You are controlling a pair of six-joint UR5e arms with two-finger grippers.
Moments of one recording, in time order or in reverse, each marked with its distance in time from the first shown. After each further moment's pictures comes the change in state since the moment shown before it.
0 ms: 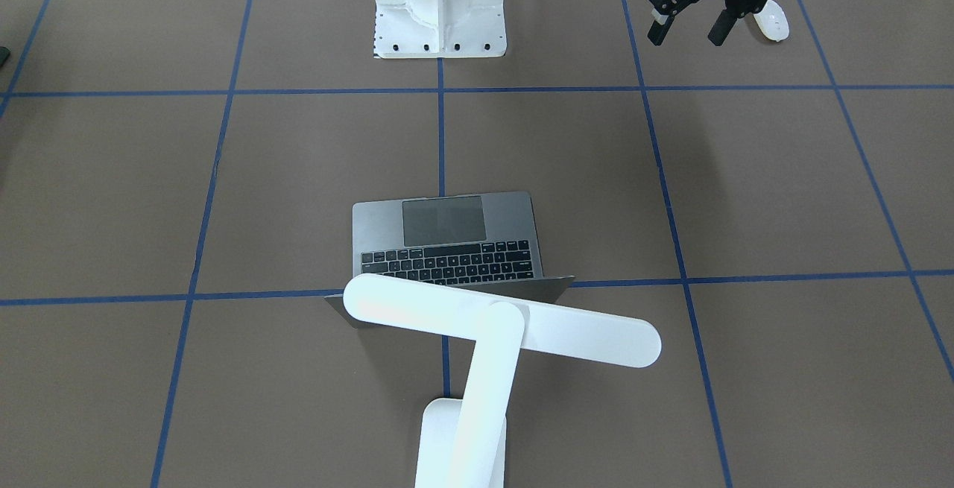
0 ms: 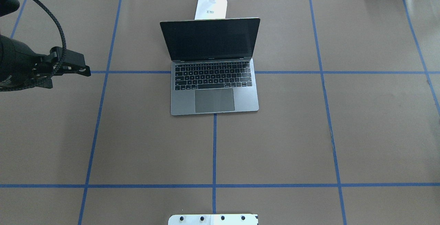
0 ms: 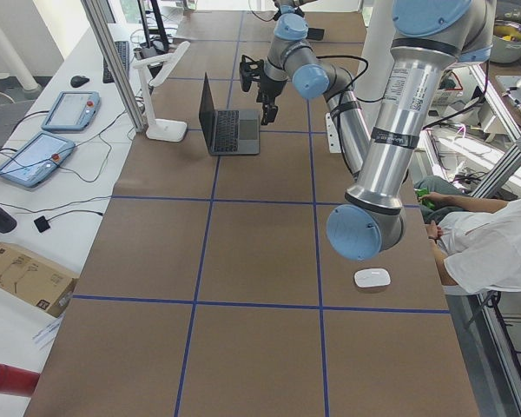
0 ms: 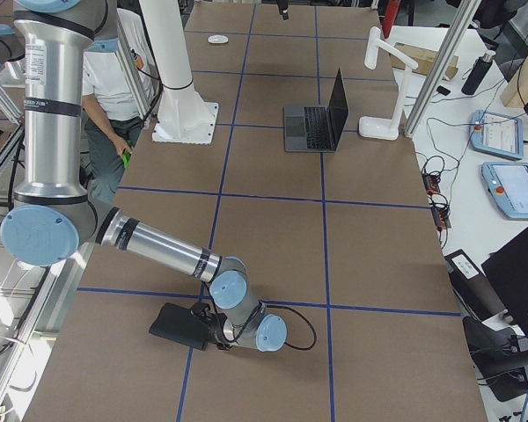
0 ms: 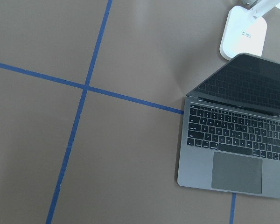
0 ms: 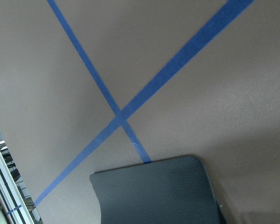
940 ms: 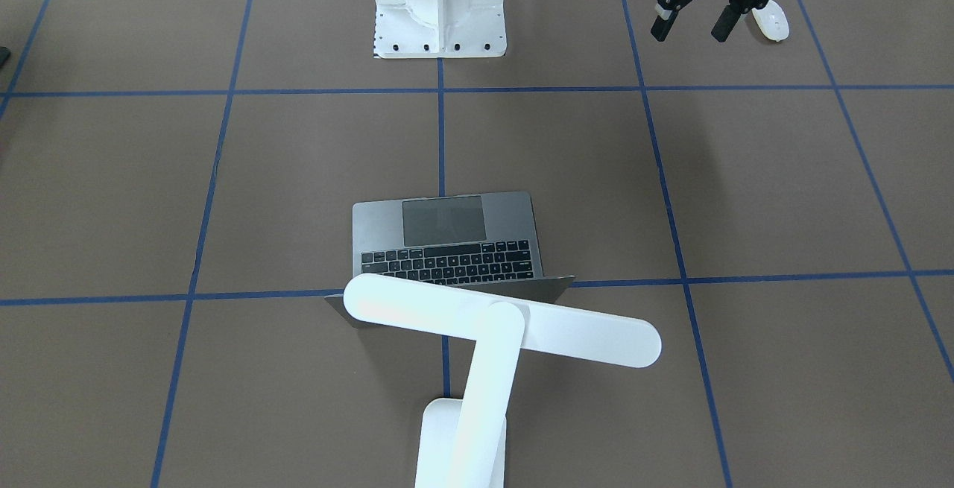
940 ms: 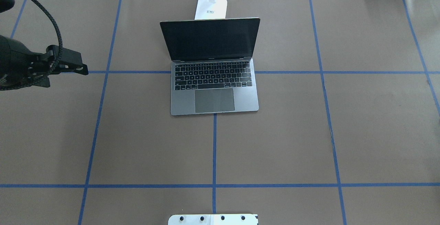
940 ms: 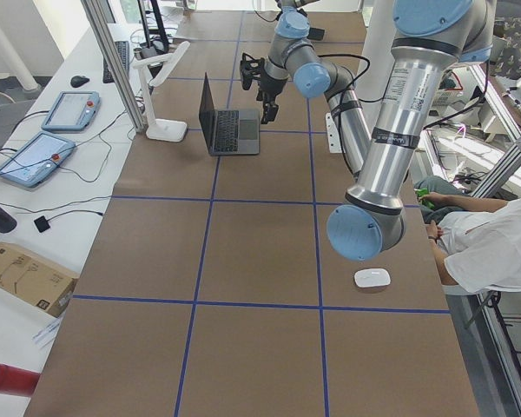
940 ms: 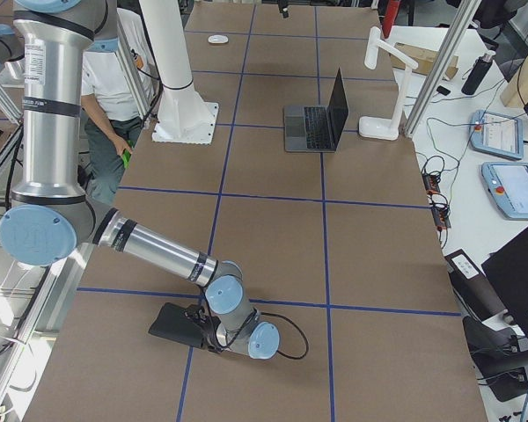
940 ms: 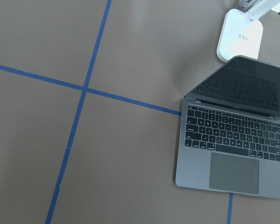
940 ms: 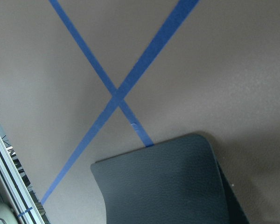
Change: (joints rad) left arm -0.008 0.001 -0.011 0.005 0.000 0.001; right arm 0.000 -0.008 -0.017 -0.050 0.024 0.002
